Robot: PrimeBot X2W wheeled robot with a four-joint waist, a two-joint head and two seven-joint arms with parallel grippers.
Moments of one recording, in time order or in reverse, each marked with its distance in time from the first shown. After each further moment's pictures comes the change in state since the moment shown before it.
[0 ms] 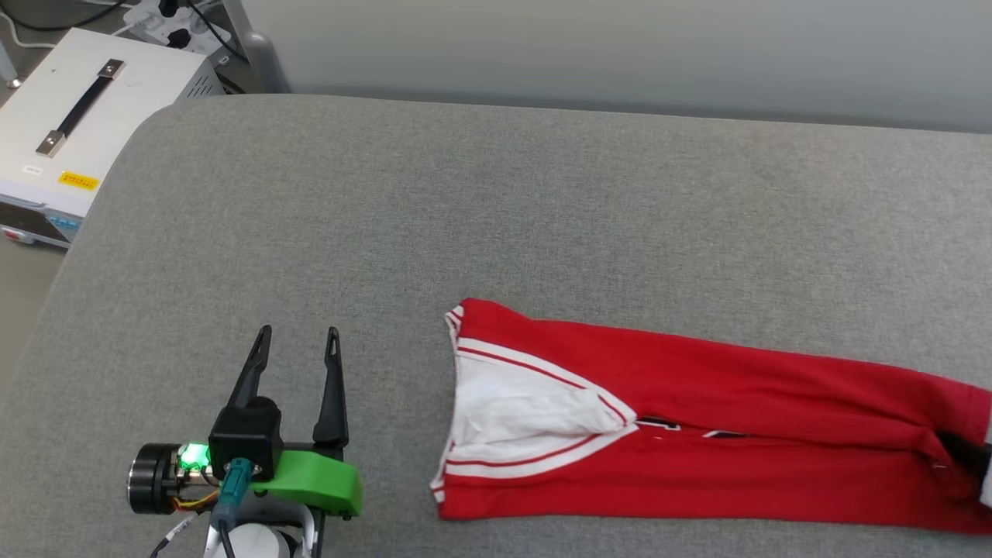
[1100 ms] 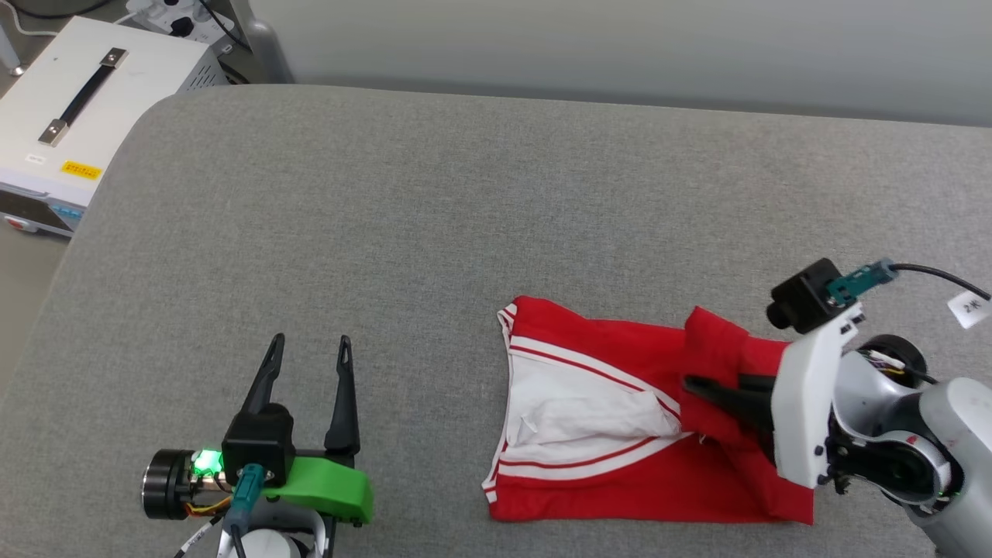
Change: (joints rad) left arm 0.021 -0.085 0.075 0.016 0.082 -0.078 0.000; right arm -0.161 0.112 0.241 -0.519 -0.051 -0.001 0.213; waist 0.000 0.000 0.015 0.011
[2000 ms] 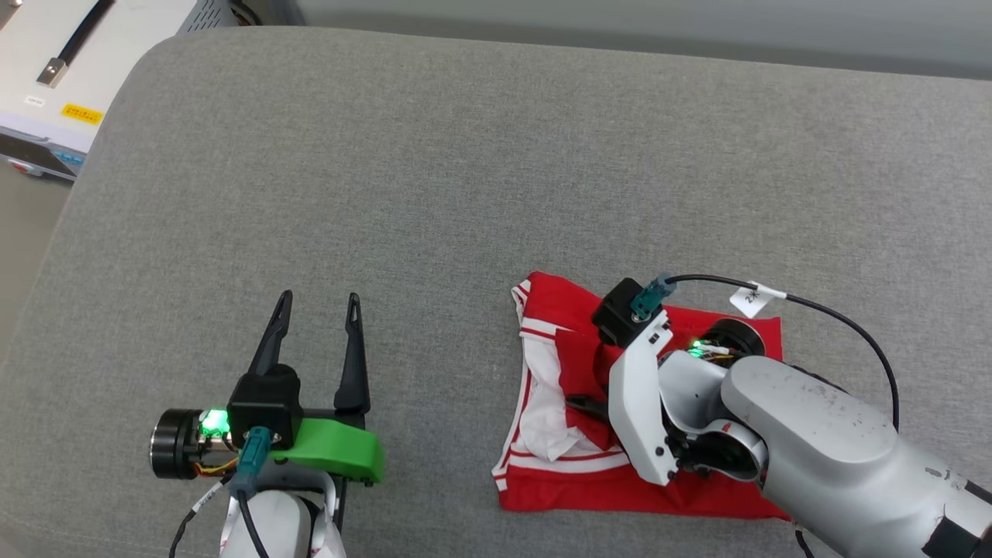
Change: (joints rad) left arm -0.085 -0.039 0.013 0.012 0.023 -0.019 0.000; right arm -0.359 0.252 0.515 0.444 -0.031 0.000 -0.158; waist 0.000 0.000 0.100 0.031
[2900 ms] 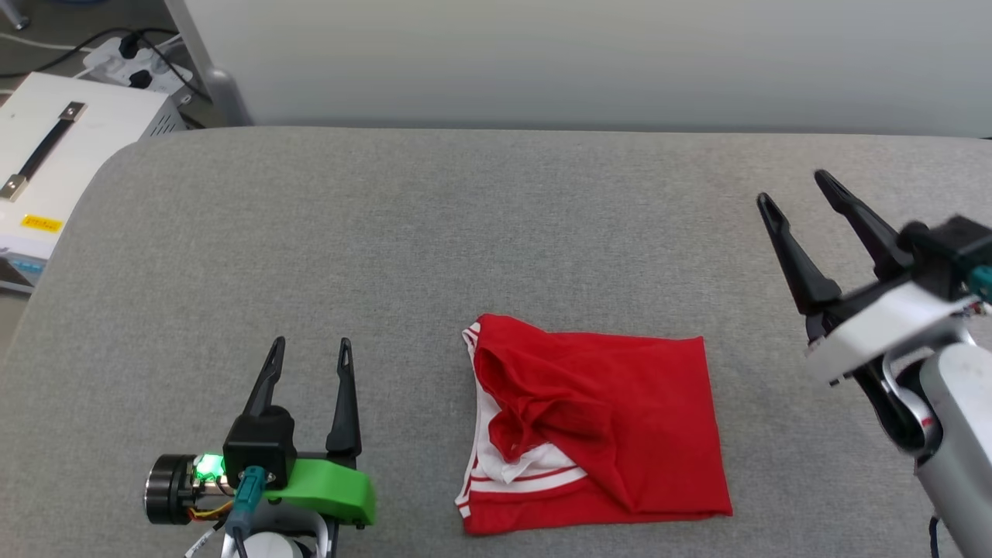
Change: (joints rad) left arm 0.089 -0.001 0.024 -0.006 0.009 -0.004 0.000; right arm 0.267 -0.117 -0.663 -0.137 -0.418 0.000 -0.733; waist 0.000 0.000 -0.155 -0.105
